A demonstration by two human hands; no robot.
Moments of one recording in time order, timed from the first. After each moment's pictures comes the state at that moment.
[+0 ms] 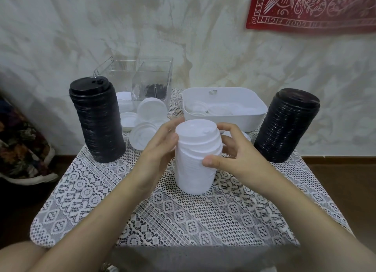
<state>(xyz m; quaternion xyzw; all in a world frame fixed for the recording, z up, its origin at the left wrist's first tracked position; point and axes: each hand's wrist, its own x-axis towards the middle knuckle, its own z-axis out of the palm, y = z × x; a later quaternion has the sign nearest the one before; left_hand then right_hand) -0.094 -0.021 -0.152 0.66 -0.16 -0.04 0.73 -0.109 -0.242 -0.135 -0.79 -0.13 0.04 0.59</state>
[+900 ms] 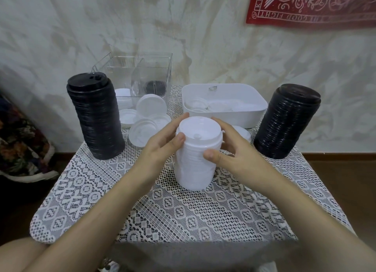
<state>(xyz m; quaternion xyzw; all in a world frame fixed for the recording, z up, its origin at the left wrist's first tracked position) -0.094 -0.020 -0.151 0.71 -0.19 -0.03 0.68 -0.112 -0.242 -0.140 -0.81 -0.17 0.03 0.56</state>
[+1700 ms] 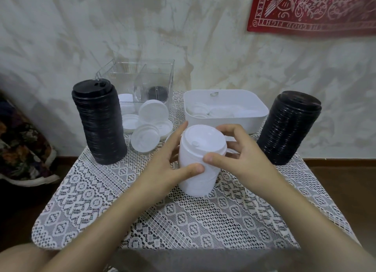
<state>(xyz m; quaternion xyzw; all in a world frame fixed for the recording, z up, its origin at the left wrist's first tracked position) -0.107 -0.021 -0.157 0.78 -0.20 -0.01 0.59 -0.115 -0.240 -0.133 -0.81 -0.11 -0.04 0.57</state>
